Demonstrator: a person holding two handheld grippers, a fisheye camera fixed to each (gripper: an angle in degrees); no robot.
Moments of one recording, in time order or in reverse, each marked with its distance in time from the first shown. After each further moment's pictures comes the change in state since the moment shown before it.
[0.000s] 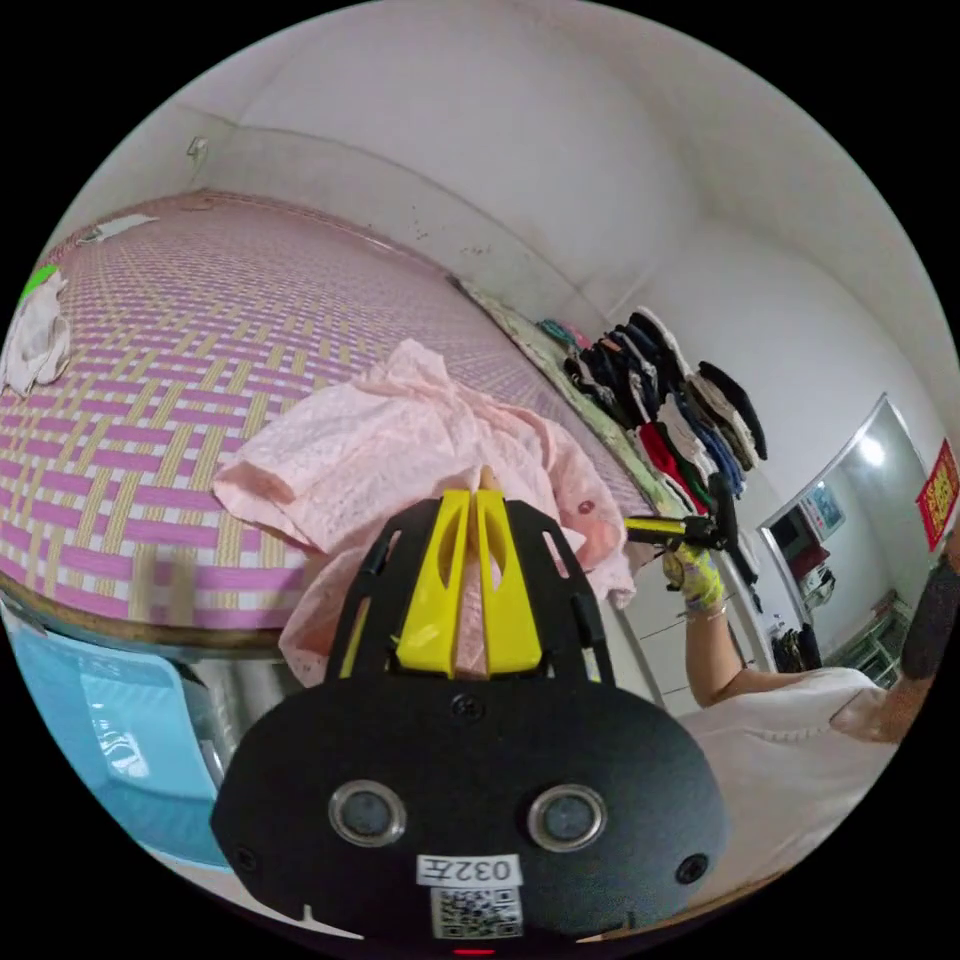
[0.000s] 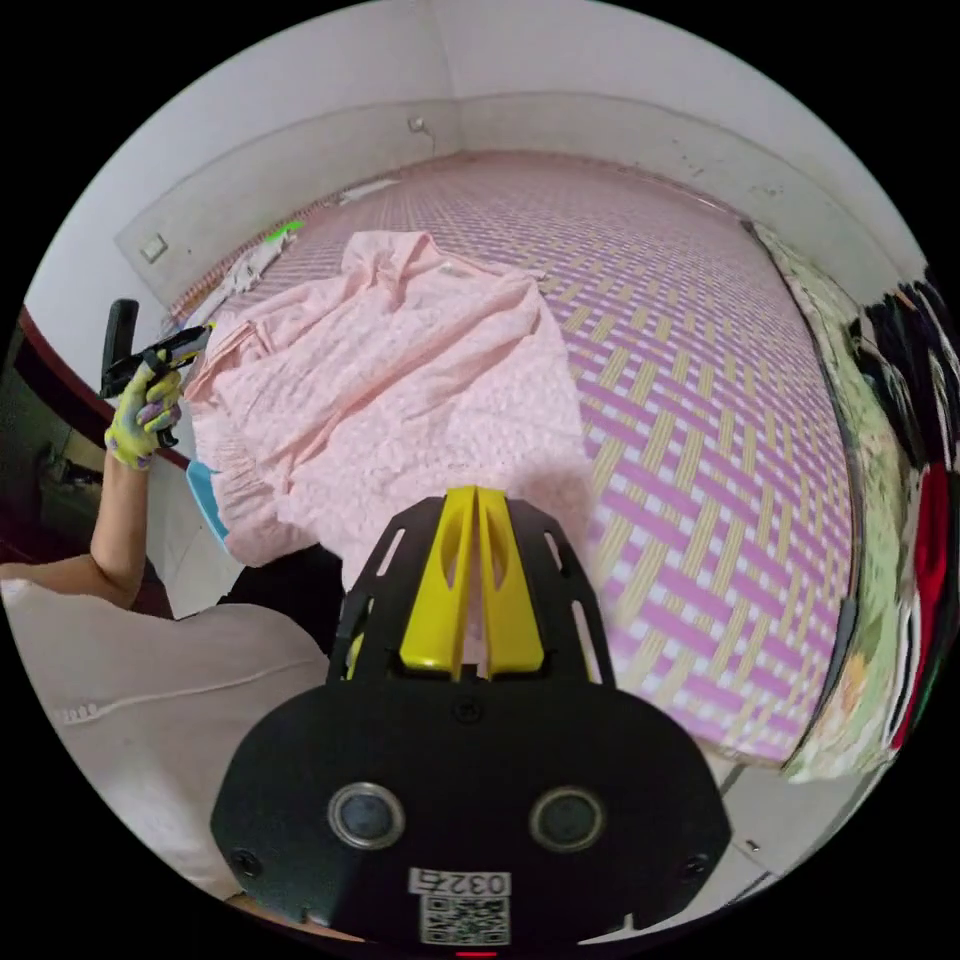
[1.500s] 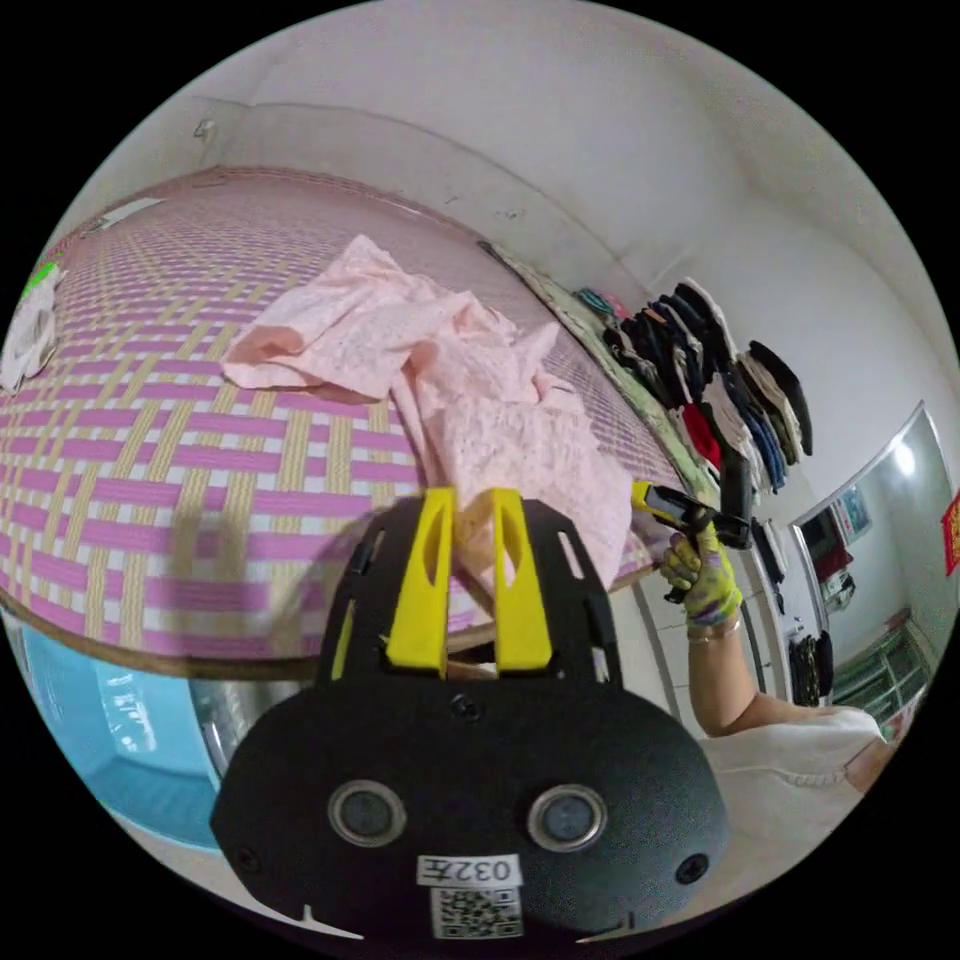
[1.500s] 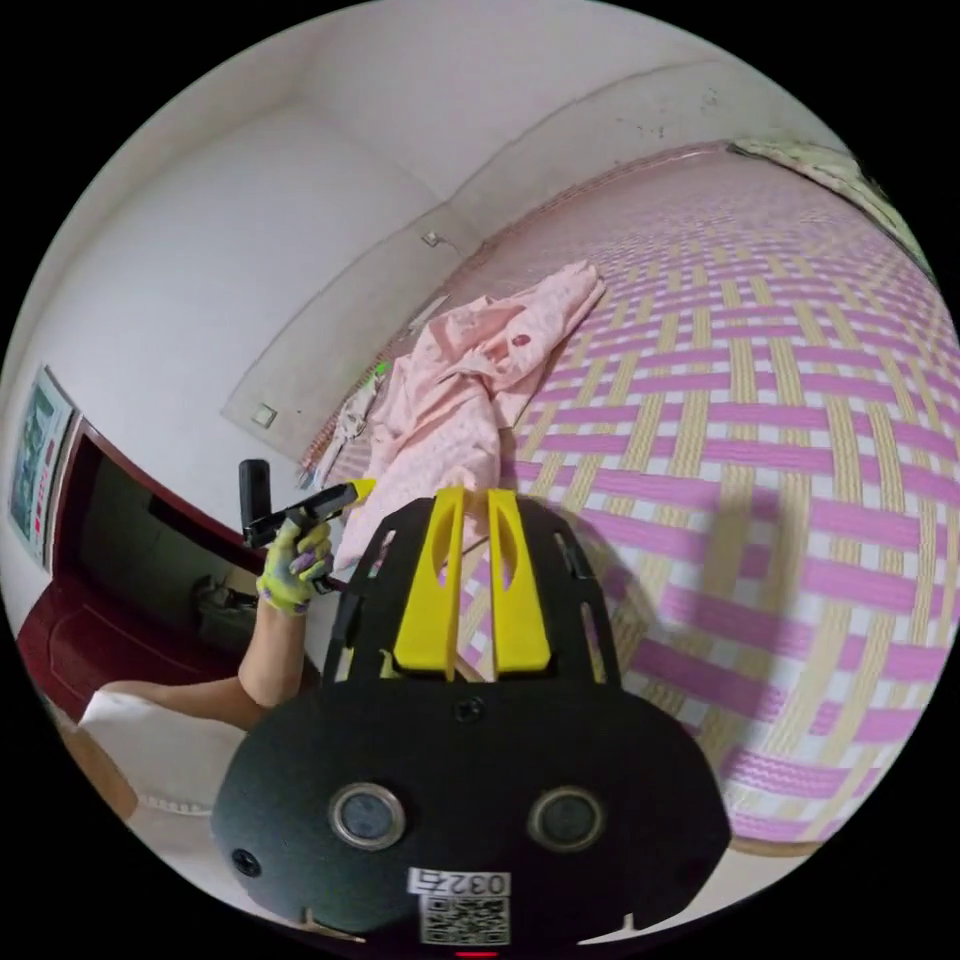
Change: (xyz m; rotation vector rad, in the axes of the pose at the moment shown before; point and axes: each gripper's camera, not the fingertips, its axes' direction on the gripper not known) left arm -0.004 0.037 0.012 -0.060 -0.025 -0.023; right arm 0.083 0.023 -0.043 0.300 -0.523 0.249
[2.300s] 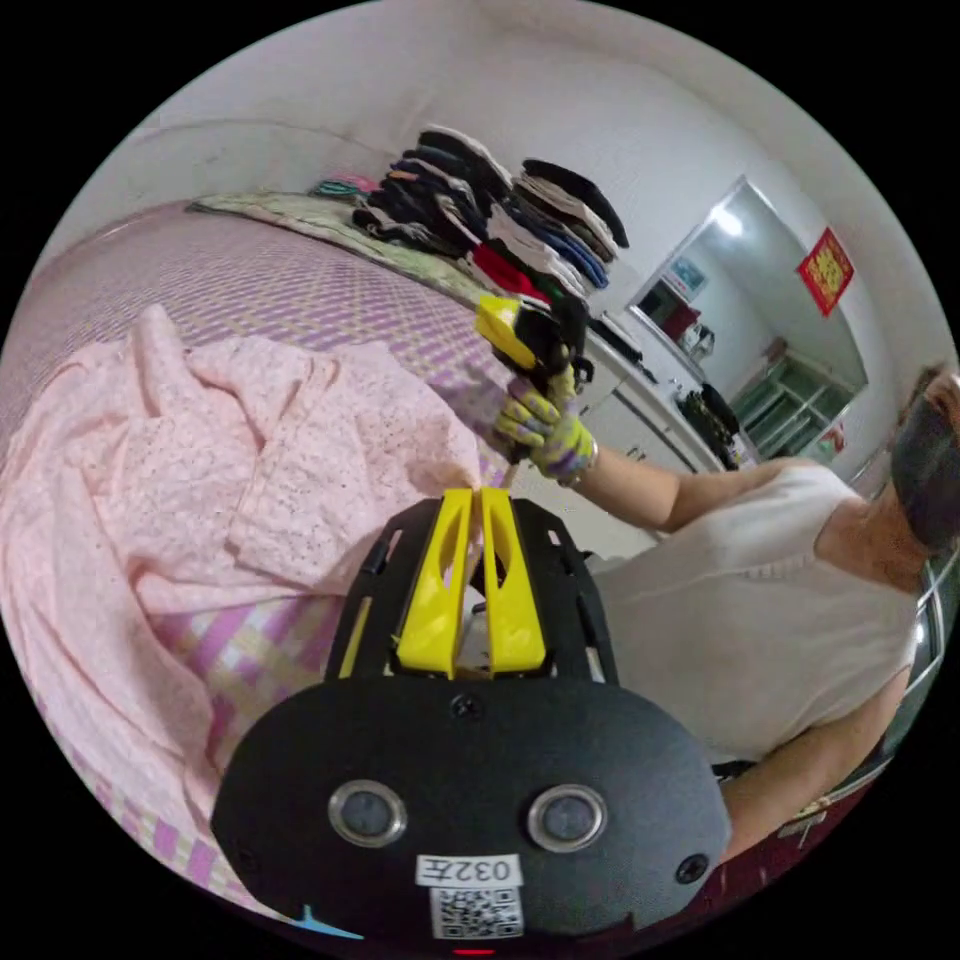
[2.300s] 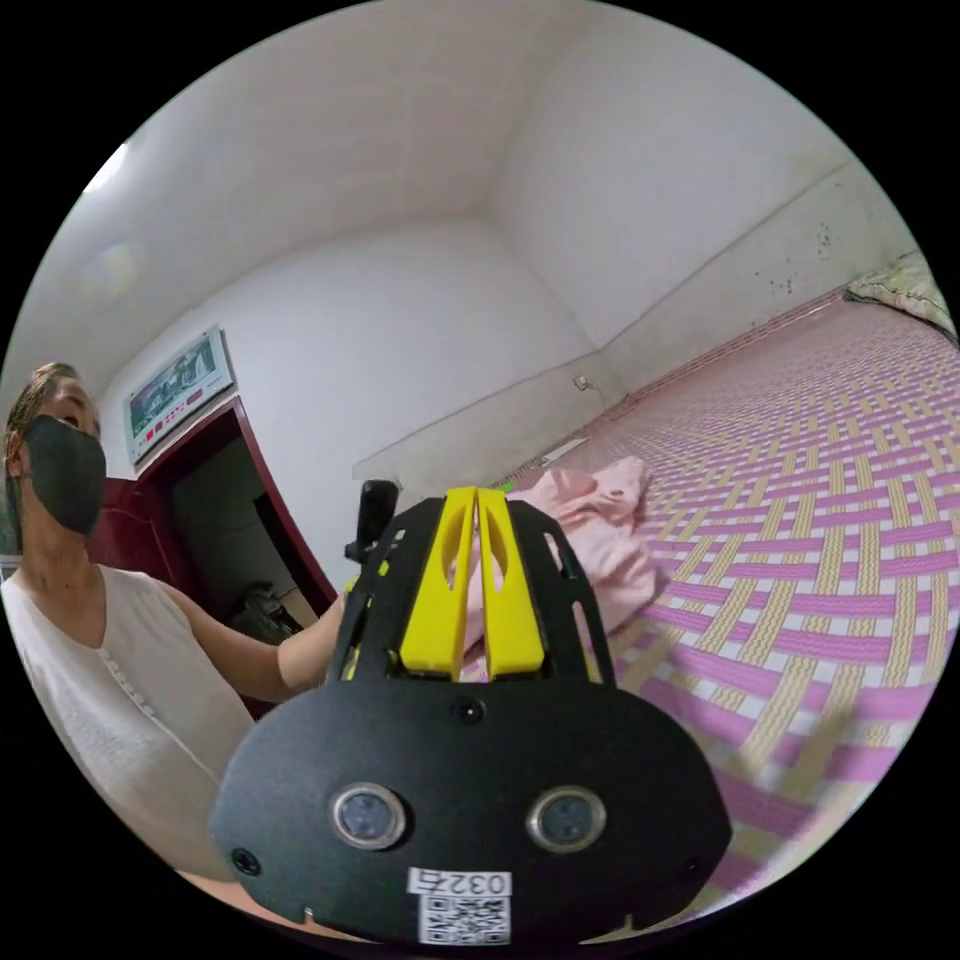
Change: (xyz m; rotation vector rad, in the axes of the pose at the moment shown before) left arm 0.124 -0.047 0.032 -0.397 0.386 0.601; right arm 0.033 0.082 -0.087 0.459 -0.393 -0.324
